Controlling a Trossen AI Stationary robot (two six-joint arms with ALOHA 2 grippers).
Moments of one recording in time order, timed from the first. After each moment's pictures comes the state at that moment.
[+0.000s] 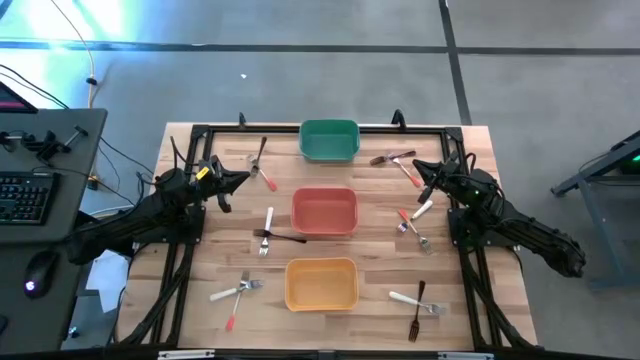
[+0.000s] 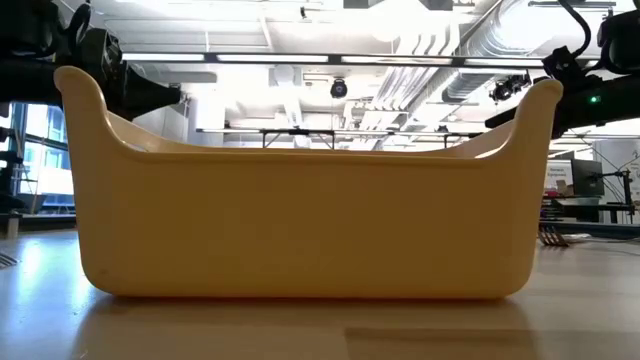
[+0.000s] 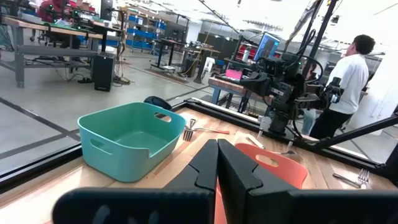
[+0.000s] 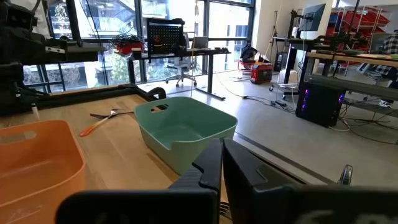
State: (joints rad) left arm 0.47 0.08 0.01 0.12 0.10 -0.23; right arm -0.56 0.05 0.01 0.02 0.09 -0.03
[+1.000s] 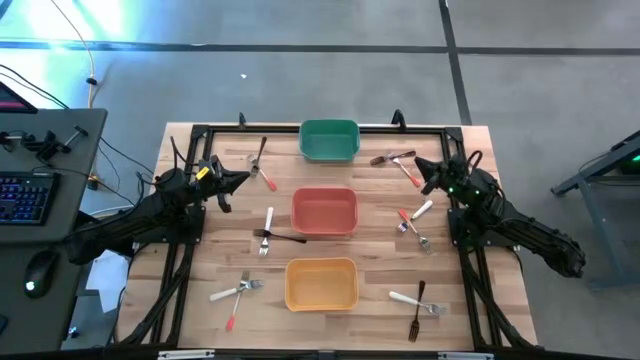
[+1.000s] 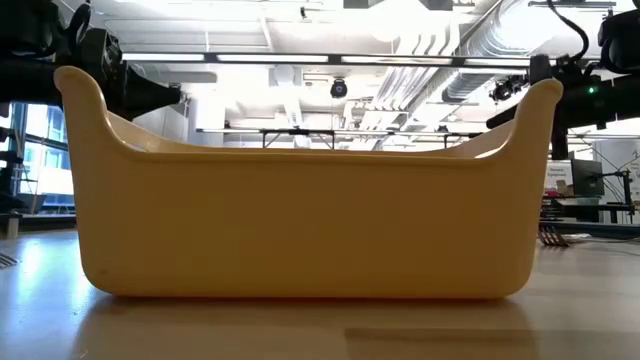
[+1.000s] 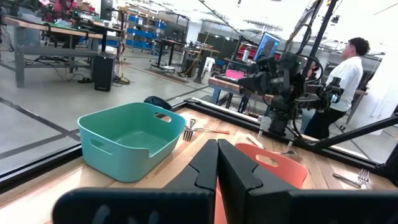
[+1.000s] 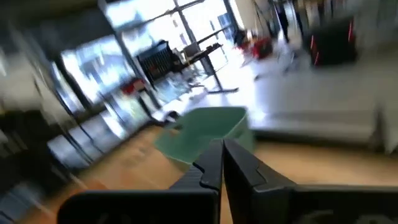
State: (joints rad) left arm 0.47 0.08 0.01 0.12 0.10 -0.23; right arm -0.57 0.05 0.01 0.04 0.14 0.54
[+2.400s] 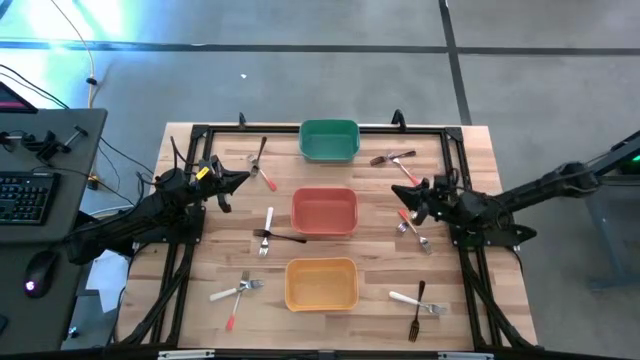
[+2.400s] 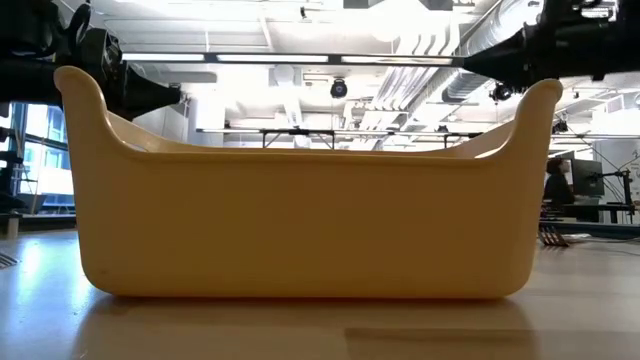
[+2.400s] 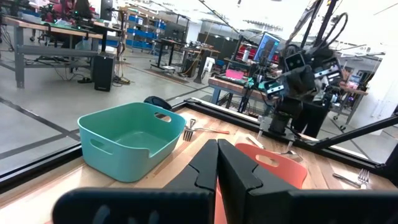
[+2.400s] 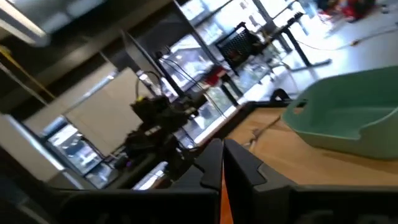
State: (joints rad) left arm 0.47 0.08 0.01 0.12 0.10 -0.23; right arm 0.26 0.70 0.12 0.71 0.66 0.58
